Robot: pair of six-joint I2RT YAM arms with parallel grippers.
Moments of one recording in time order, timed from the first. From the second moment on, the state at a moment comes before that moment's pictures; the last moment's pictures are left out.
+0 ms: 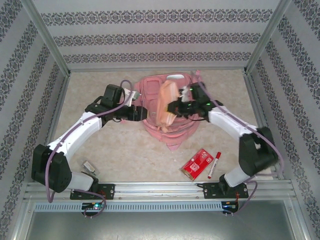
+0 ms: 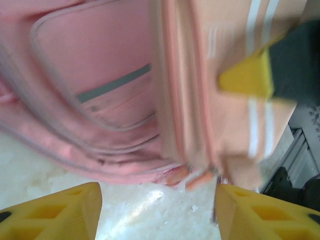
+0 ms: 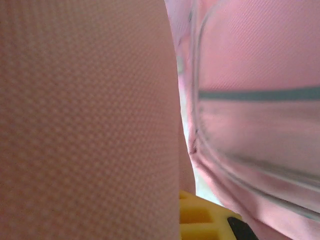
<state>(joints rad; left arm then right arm) -0.39 1.41 1.13 -0.52 0.54 -0.25 0.32 1.51 1.07 -0.29 -0.75 0.82</state>
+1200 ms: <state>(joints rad) -0.63 2.19 2.25 -0.89 0.03 0.30 -0.04 1.18 0.82 -0.56 -0.93 0.72</state>
